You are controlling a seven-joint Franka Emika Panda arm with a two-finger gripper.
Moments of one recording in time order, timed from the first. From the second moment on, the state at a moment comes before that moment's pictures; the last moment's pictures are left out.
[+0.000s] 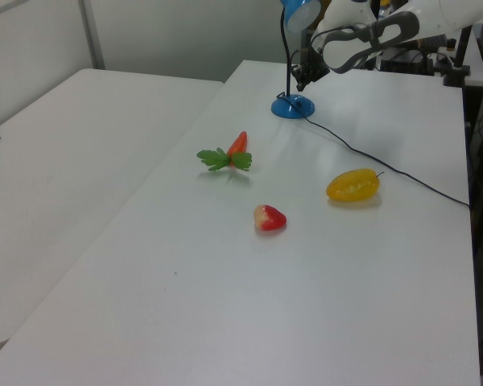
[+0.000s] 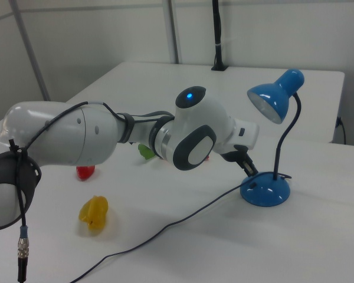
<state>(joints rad) -0.26 0.66 -0.14 -1.45 0.04 2.65 0.37</state>
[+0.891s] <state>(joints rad) -0.24 0.70 -0.14 -1.44 0.04 2.66 0.38</state>
